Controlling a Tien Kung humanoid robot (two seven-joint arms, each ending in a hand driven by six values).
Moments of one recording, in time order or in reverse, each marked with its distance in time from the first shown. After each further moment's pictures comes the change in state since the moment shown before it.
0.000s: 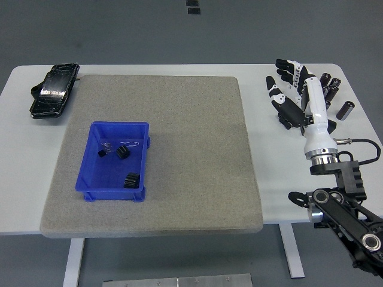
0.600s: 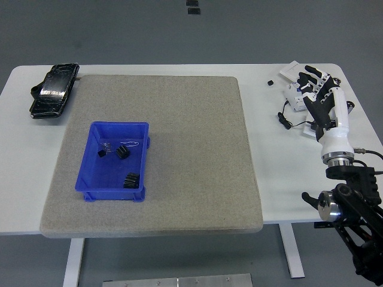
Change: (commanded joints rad) left arm 0.021 -0.006 0.008 0.002 -0.017 0.003 -0.006; right arm -0.050 -0.001 0.112 -0.031 0.248 0.080 0.062
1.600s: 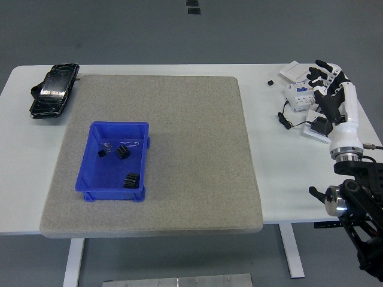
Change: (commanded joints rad) left arm -0.008 -0.002 0.005 0.001 -0.013 0.004 -0.006; right arm -0.001 0.002 0.051 -0.003 -0.047 0.013 -0.033
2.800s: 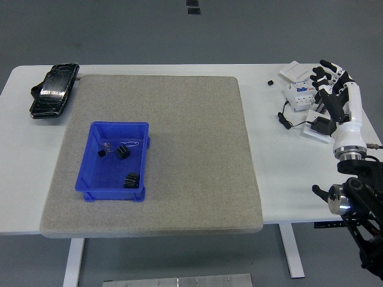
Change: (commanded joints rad) left arm -0.011 -0.015 0.005 0.000 -0.013 0.004 -0.004; right arm 0.005 -0.003 0.015 -0.014 0.011 0.009 -0.005
